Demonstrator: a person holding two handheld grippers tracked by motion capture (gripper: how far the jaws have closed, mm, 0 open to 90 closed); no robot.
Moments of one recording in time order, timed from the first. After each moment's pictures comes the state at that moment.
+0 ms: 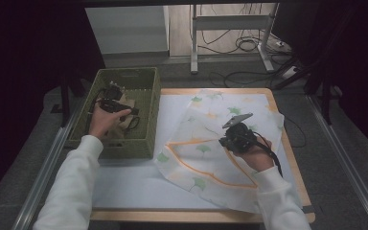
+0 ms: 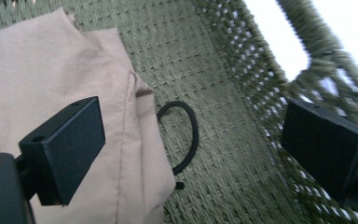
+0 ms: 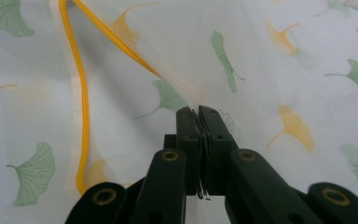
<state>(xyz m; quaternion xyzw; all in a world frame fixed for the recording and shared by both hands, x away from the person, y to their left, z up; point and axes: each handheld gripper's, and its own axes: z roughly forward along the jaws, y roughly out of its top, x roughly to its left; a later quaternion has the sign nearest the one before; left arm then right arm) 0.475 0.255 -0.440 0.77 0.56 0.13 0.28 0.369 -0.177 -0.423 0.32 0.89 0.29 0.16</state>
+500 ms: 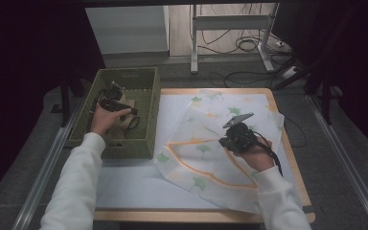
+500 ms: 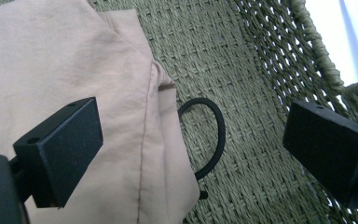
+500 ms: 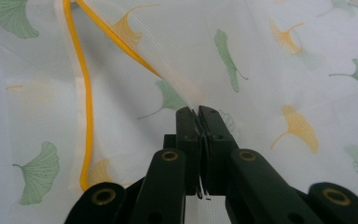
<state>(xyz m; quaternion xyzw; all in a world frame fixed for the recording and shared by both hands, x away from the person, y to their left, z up) 0.492 0.262 -0.456 0.76 0.59 0.12 0.26 0.369 -0.178 -0.422 0.32 0.89 0.29 0.15</state>
